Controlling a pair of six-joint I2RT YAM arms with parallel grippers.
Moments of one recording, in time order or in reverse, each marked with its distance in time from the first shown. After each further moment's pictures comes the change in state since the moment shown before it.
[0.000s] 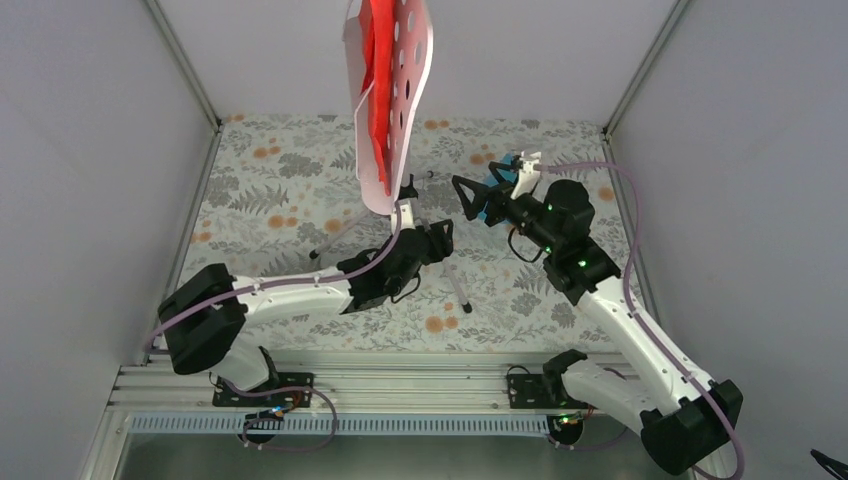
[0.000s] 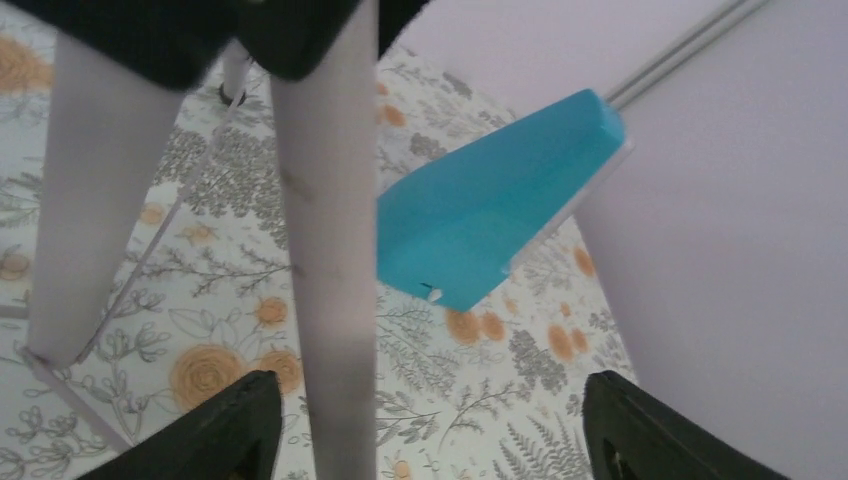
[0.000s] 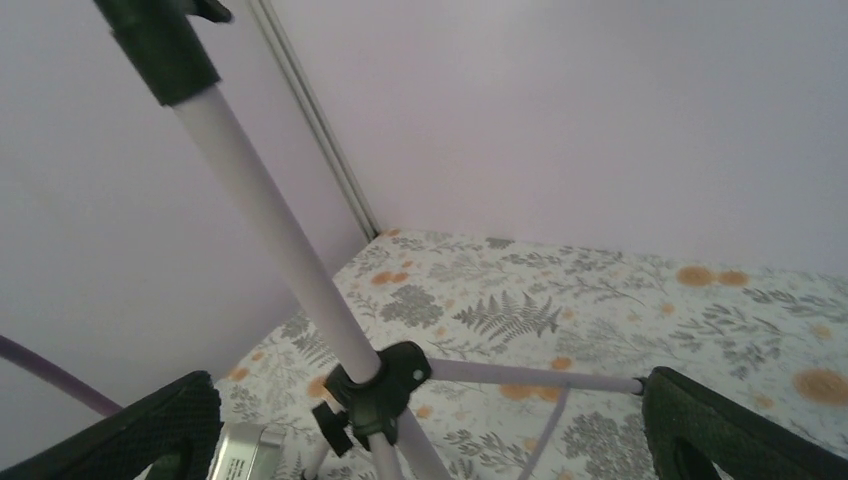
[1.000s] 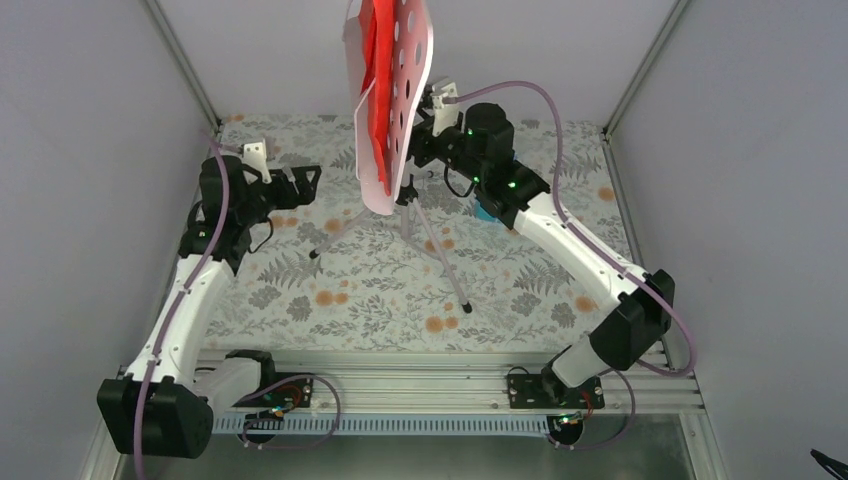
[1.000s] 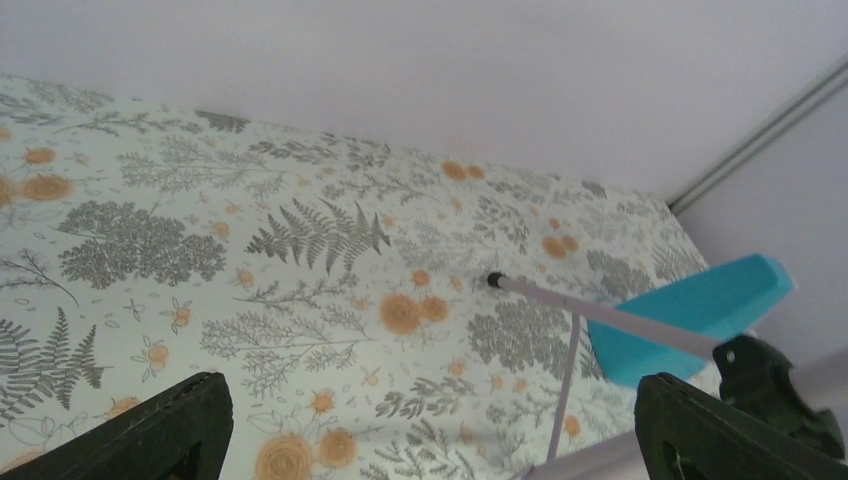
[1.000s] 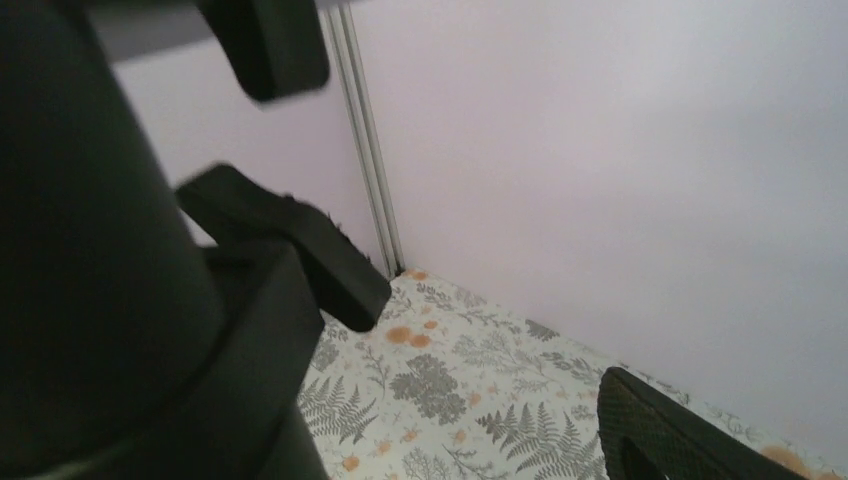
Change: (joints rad) left arm 0.998 -0.480 0.039 -0.481 0.846 0.615; right arm 0.192 0.563 0.623 -0.027 0.091 -0.188
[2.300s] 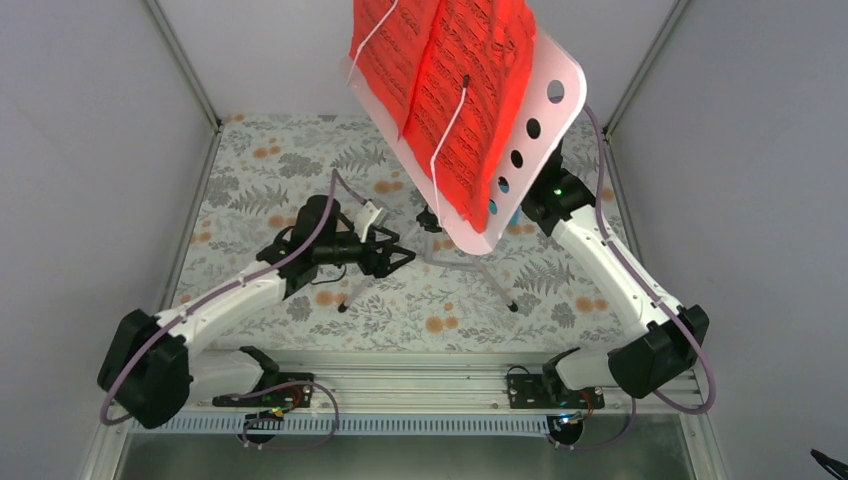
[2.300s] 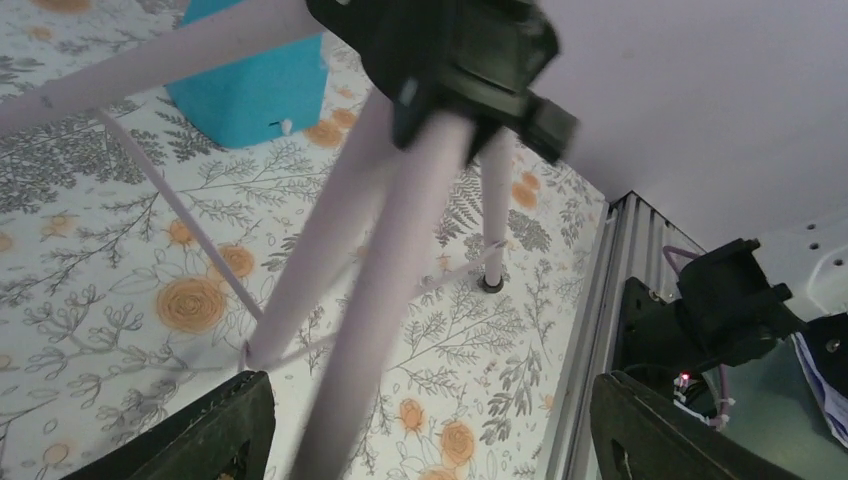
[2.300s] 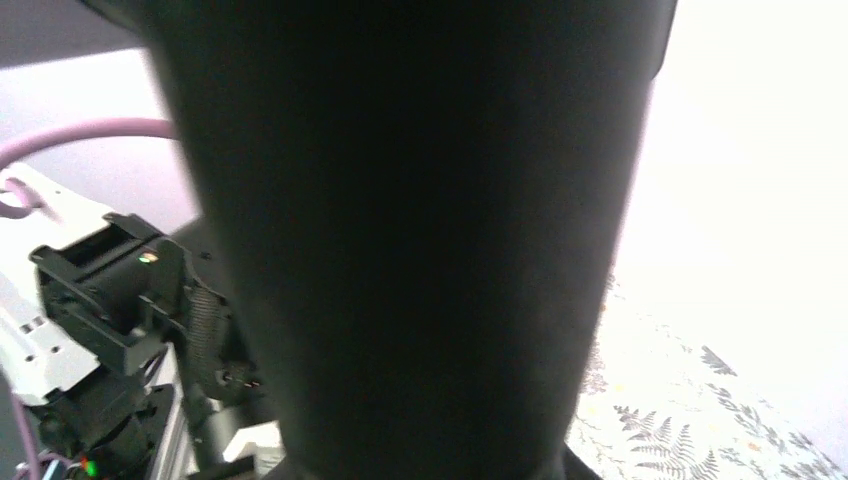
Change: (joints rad) left arm -0.517 0.102 -0.234 0.247 0.325 0.103; right arm -0.166 -0.152 -0.105 -0.142 -0.681 -0.252
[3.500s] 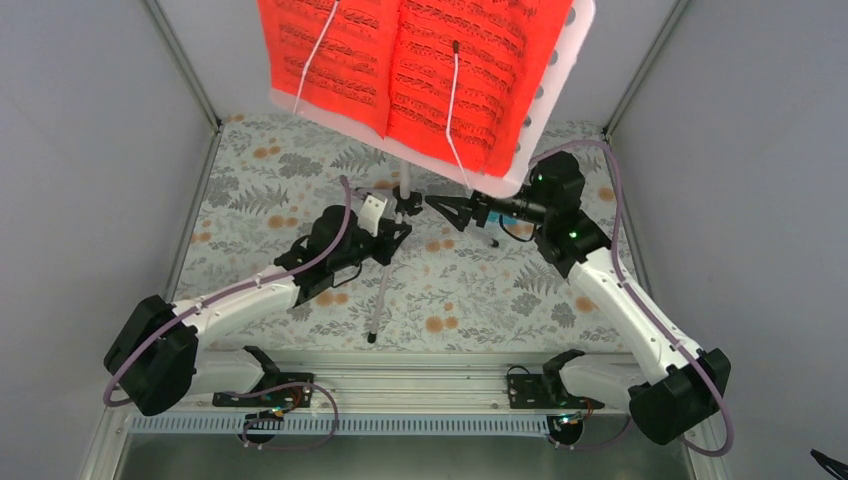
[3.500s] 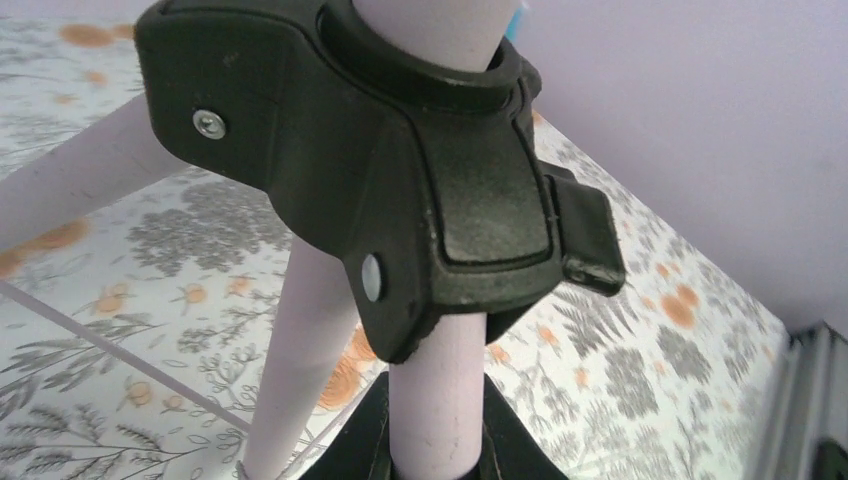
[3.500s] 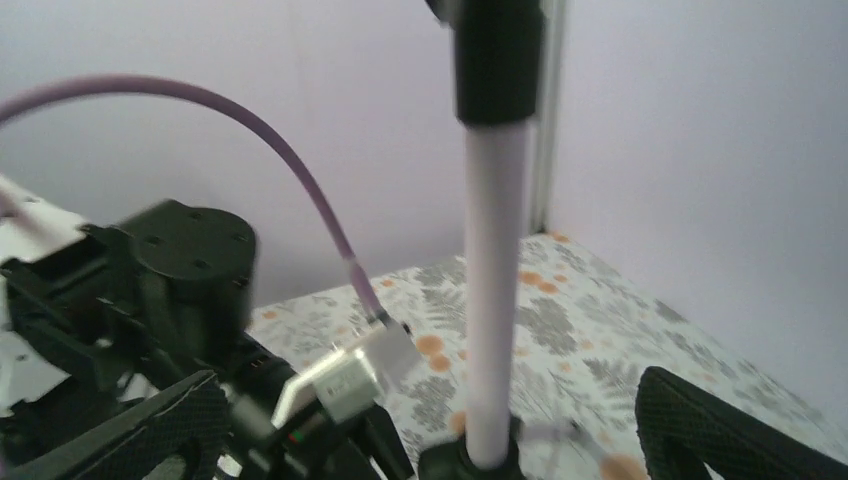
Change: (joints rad) left arm -0.126 0.092 -0.024 0.230 -0.436 -0.073; right arm -0.033 -0.227 -0.306 0.152 0.065 0.074
